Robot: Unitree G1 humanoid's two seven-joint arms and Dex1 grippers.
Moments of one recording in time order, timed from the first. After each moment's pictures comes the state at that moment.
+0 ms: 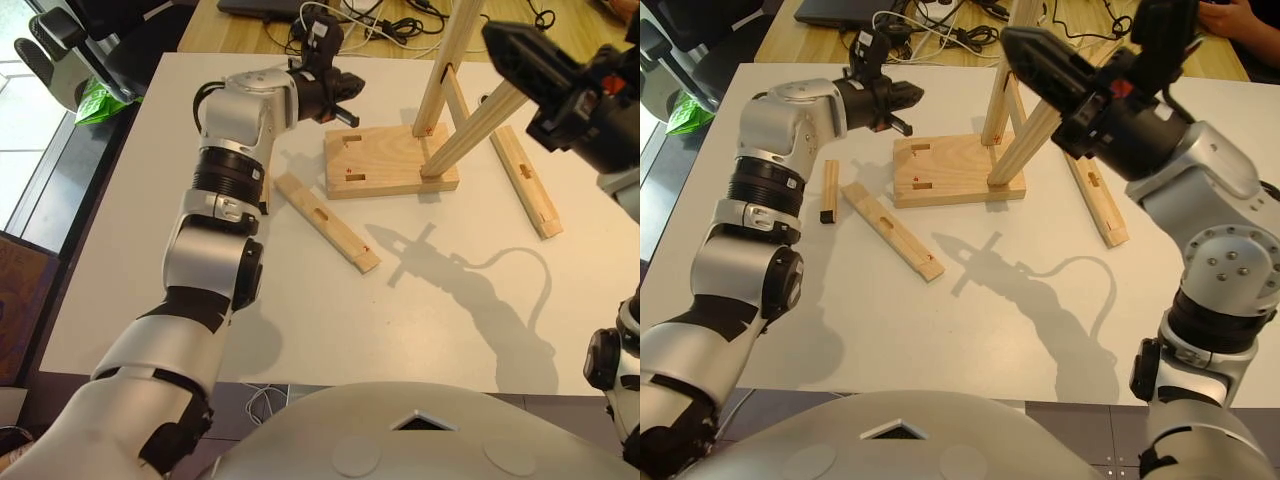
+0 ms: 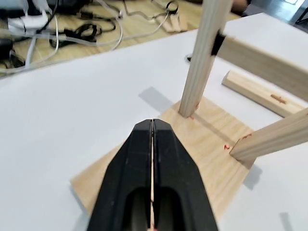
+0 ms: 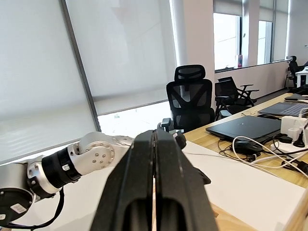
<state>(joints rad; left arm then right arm) -1.00 0.22 -0.04 0.90 -0.19 0.71 -0.61 -0.39 -0.56 -0.18 -0.54 1.13 0.81 0.34</state>
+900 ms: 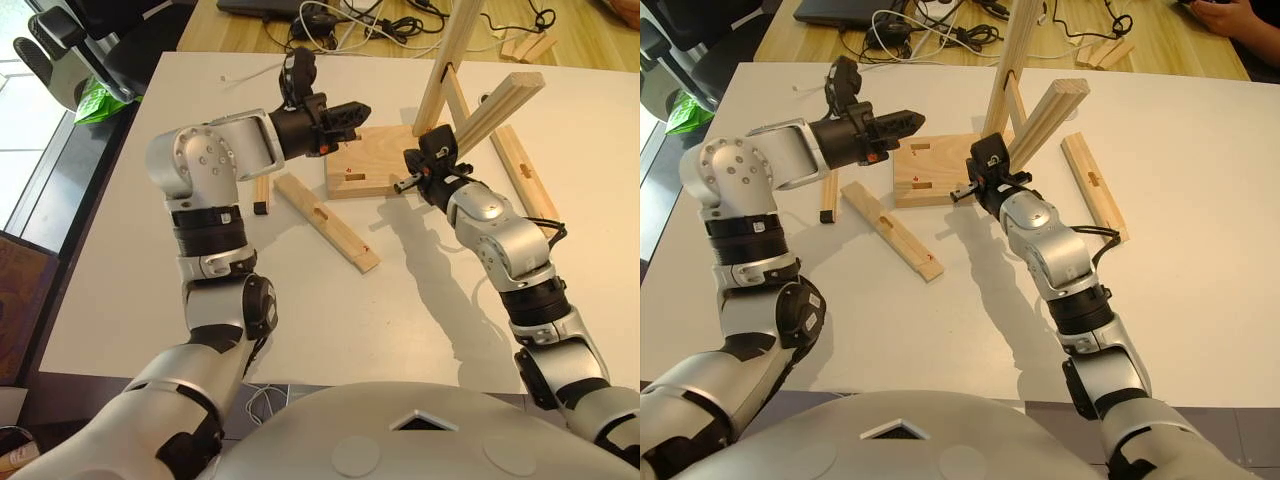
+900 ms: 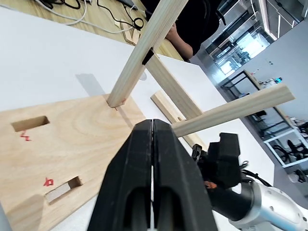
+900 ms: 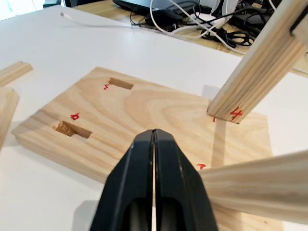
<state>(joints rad) -0.69 0.12 0.30 -0.06 -0.59 1.34 -0.35 -0.37 -0.25 0.33 0.01 0.27 0.63 0.07</state>
